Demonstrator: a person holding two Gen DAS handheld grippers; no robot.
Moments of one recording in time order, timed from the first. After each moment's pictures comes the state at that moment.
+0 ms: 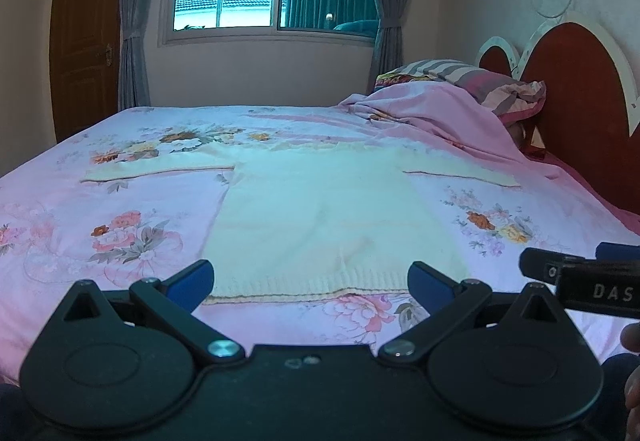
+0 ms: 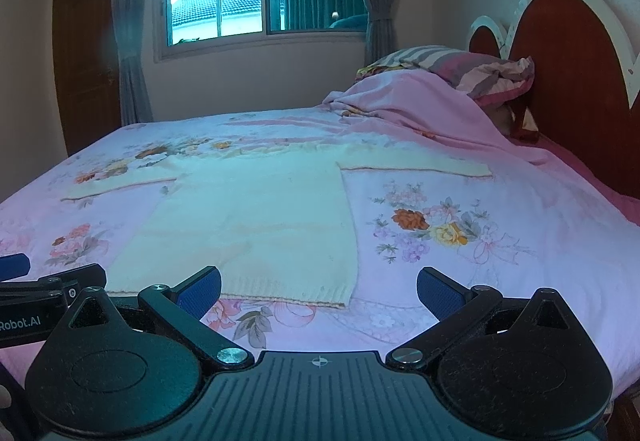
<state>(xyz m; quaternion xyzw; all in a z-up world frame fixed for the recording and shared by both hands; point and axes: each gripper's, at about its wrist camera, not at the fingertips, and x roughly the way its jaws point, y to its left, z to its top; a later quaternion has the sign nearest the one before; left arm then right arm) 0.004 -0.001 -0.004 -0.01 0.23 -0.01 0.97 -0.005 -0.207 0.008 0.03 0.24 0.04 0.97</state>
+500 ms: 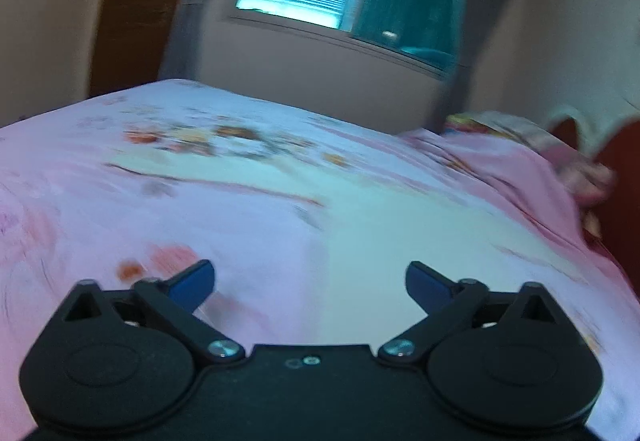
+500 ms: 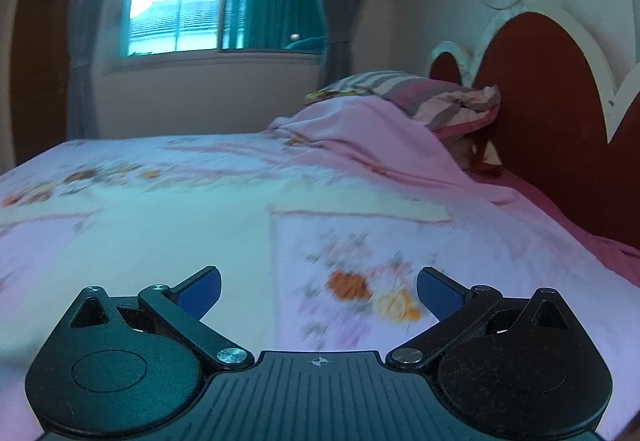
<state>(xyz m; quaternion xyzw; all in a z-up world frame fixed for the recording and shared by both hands) 0.168 0.183 -0.023 -0.14 0.22 0.05 0.96 0.119 -0.254 0.005 0.01 0.20 -0.04 0.98</state>
